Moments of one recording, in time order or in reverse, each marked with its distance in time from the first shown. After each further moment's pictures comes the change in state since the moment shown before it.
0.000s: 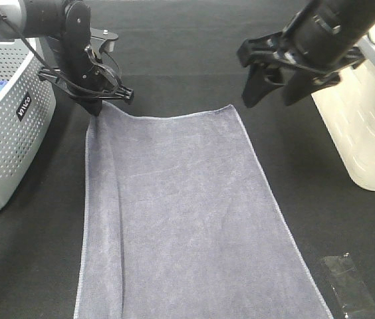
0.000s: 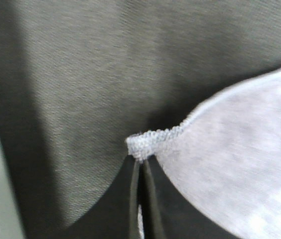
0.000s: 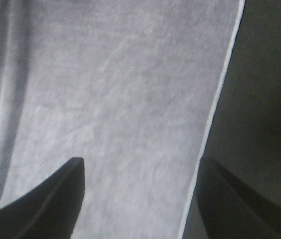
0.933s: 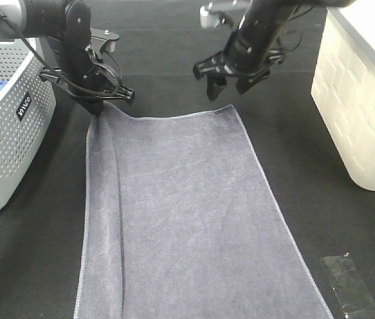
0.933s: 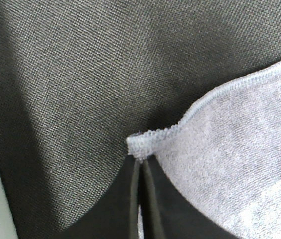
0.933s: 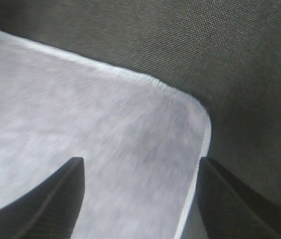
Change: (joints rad) left arm 0.000 0.000 0.000 -0.010 -0.002 0.008; right arm 0.000 0.641 -0.668 -0.167 0.017 -0.013
